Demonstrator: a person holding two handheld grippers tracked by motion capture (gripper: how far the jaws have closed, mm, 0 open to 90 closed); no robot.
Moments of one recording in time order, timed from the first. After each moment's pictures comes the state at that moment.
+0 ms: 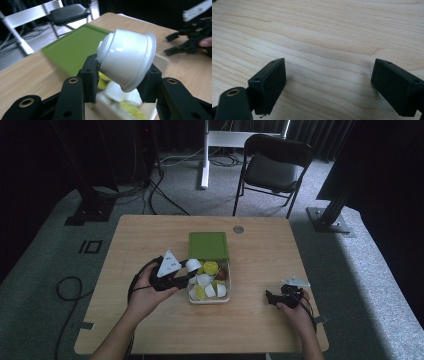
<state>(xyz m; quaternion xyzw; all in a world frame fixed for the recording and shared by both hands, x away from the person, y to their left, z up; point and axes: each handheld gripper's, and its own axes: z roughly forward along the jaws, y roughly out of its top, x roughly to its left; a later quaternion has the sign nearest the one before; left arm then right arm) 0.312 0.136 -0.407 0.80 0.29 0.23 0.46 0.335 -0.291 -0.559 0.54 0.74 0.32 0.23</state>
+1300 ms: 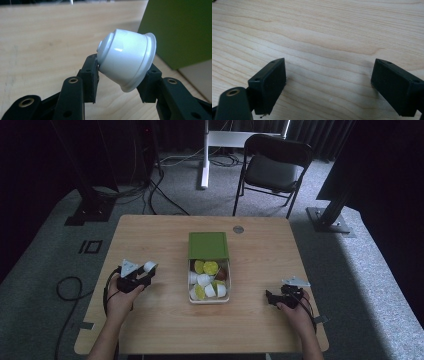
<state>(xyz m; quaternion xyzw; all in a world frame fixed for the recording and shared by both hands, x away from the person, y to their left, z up) 0.349 0.247 -0.517 0.71 0.50 0.25 0.42 0.335 -0.291 -0.559 0.54 0.74 0.32 0.23</state>
